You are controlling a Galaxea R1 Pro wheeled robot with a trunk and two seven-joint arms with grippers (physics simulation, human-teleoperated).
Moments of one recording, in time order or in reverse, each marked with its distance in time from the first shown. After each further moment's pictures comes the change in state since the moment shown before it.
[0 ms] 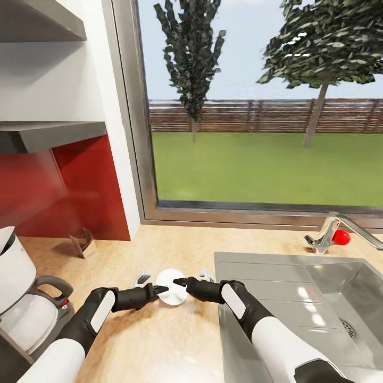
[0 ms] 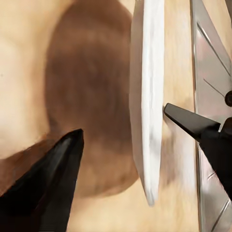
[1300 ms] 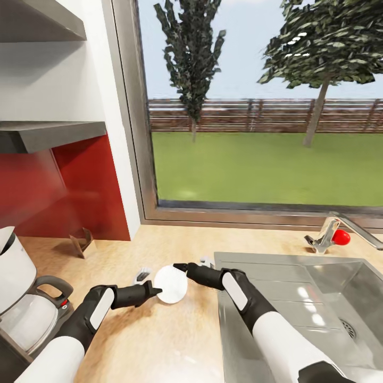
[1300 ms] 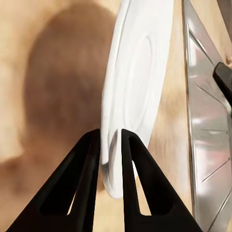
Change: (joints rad) left arm -0.010 0.005 0.004 -0.008 0.006 0.006 -0.006; right arm 0.000 -0.006 -0.007 -0.151 0.003 -0.001 -0.002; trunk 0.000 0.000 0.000
